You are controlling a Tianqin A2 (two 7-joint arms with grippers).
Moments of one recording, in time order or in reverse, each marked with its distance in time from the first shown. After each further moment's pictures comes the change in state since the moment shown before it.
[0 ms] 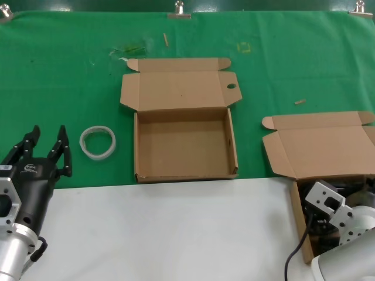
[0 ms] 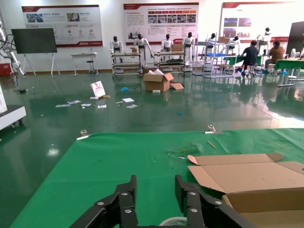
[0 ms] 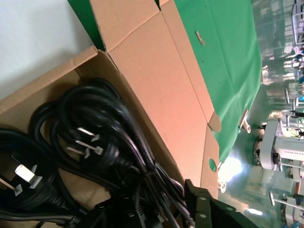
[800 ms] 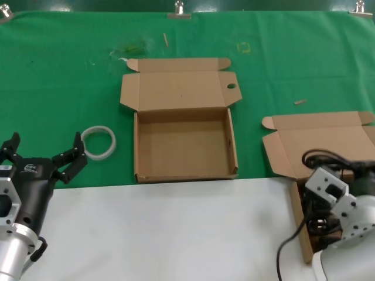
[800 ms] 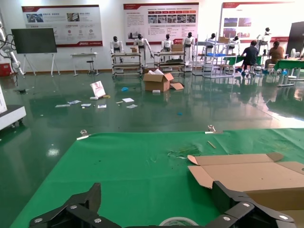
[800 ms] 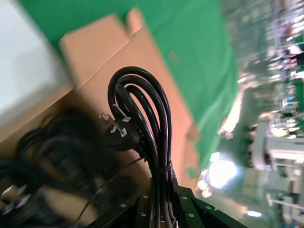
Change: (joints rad) left arm 0.000 0.000 0.000 0.000 0.000 0.000 0.000; right arm -0.027 0.000 -0.019 0.155 0.013 0.063 0.004
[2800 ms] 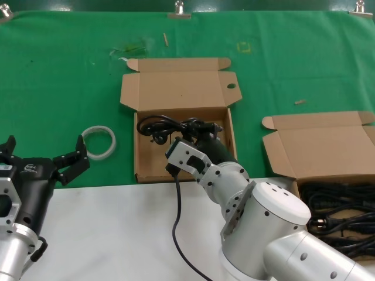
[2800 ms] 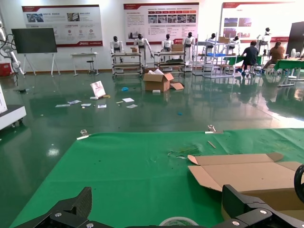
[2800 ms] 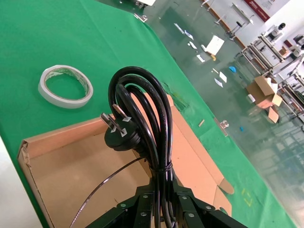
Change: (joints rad) left arm 0.000 0.000 0.000 0.000 0.000 0.000 0.000; right arm 0.432 0.002 -0.680 -0.358 0.202 -0.347 0.529
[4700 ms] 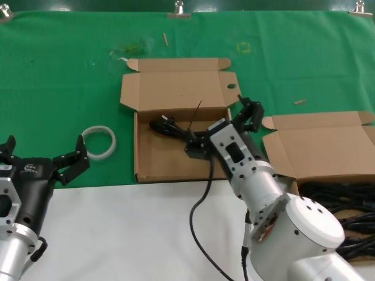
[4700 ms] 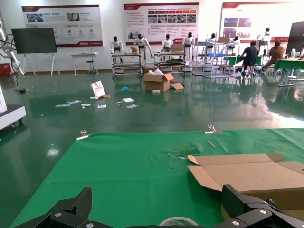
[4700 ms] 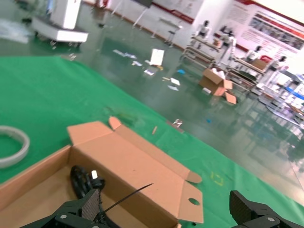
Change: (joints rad) left arm 0.000 0.000 0.000 0.000 0.000 0.000 0.000; right arm -0.166 0.000 0.240 0.078 -0.265 -0.182 0.402
